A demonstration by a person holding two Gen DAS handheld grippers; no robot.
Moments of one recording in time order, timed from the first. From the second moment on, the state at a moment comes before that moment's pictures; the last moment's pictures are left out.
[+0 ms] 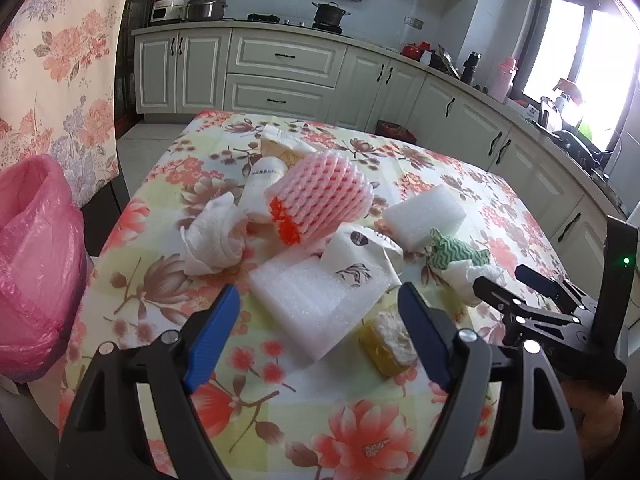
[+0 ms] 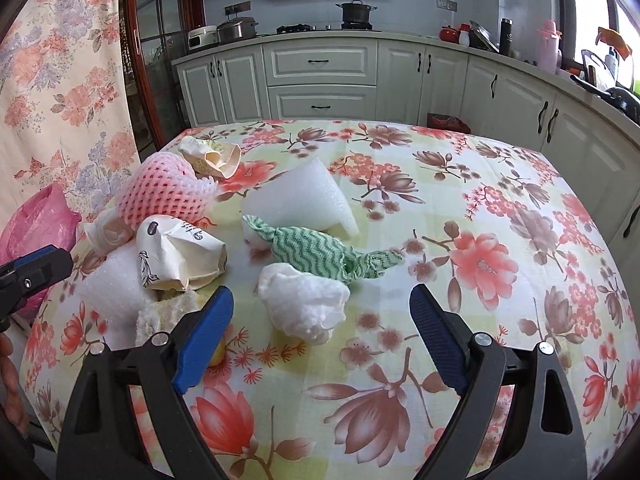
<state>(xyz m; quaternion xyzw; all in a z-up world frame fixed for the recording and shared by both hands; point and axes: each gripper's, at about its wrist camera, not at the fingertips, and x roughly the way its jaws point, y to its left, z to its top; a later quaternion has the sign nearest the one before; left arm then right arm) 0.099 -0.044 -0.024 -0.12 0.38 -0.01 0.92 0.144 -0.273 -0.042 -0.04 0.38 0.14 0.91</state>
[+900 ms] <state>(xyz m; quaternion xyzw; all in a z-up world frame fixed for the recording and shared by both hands) 0.138 -0.046 -0.066 -0.16 0.44 0.01 0.88 0.164 -0.271 -0.063 -0.03 0.41 0.16 0.89</state>
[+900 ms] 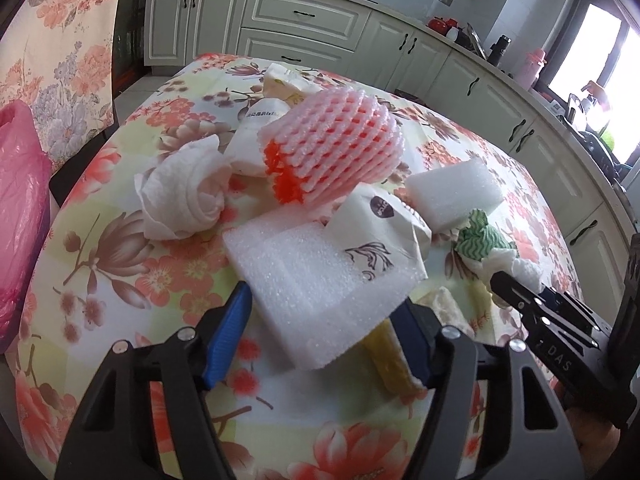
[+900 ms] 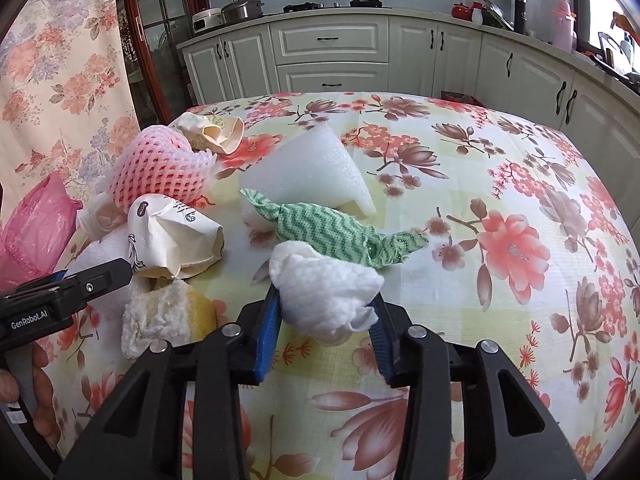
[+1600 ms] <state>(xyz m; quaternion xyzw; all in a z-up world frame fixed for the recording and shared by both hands) 0.089 -0.028 0.002 -0.14 0.37 0.01 0.92 0.136 -0.281 -0.006 -0.02 0.35 0.16 0.92</state>
